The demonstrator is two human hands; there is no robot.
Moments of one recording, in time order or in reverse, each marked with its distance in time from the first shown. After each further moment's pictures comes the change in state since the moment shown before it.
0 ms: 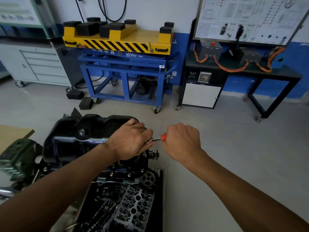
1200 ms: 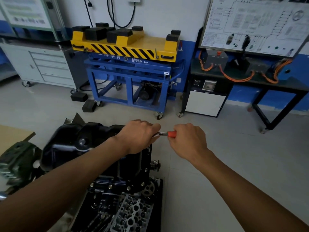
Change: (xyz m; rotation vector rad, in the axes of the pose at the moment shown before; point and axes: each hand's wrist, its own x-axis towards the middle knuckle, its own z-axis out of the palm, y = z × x) left_hand 0.044 -0.025 0.004 -0.140 -0.113 -0.192; right_hand 0.046 0.024 0.004 0.080 0.085 0.015
